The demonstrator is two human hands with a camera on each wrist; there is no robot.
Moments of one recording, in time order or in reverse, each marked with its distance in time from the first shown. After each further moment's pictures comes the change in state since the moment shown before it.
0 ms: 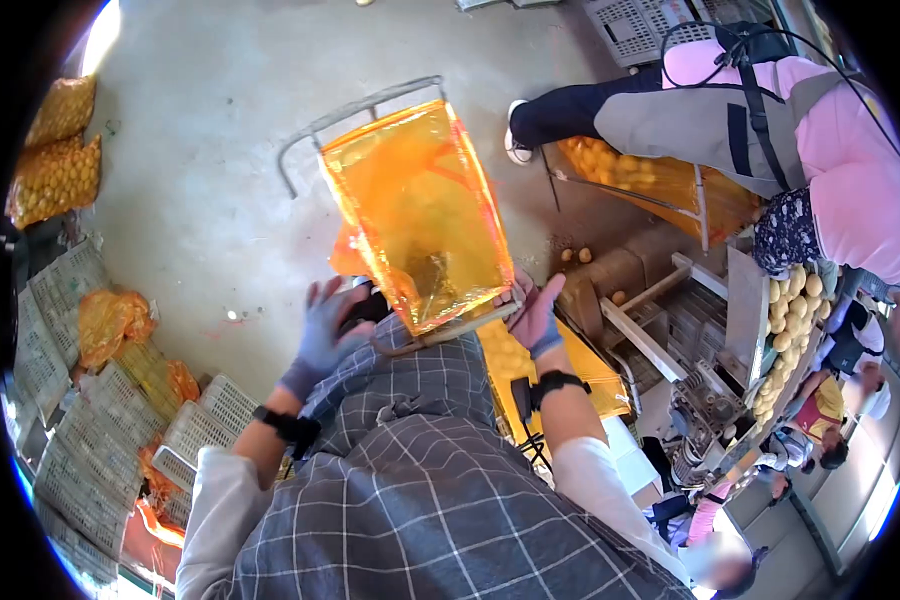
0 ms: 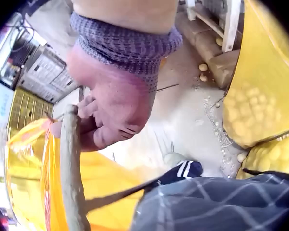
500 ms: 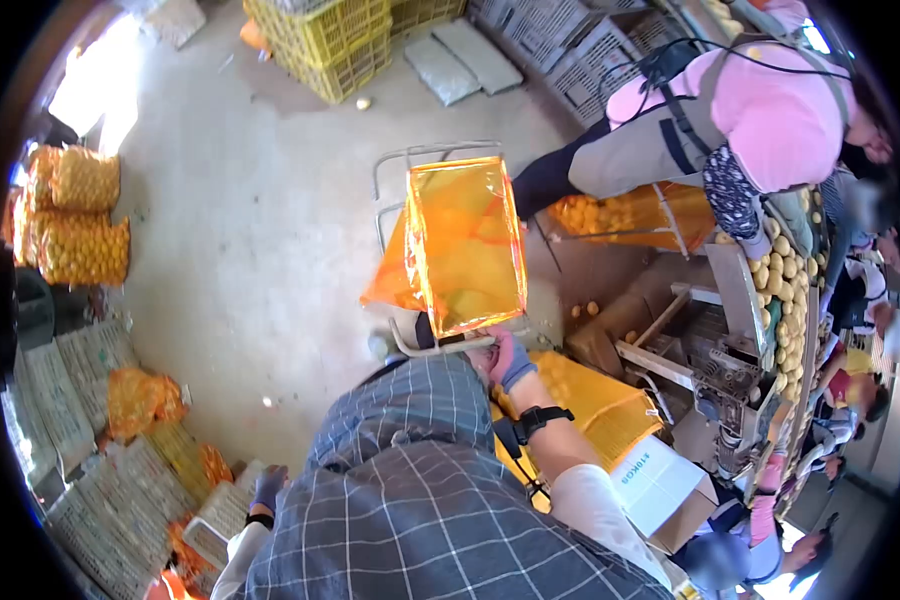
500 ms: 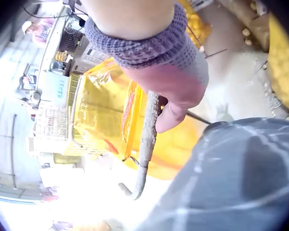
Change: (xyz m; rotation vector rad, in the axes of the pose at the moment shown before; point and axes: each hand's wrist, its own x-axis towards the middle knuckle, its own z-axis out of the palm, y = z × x) left_hand -0.328 -0.210 -0.043 0.027 -0.049 -0.876; right_hand -0.013 0.083 0.046 -0.541 -0.122 -0.339
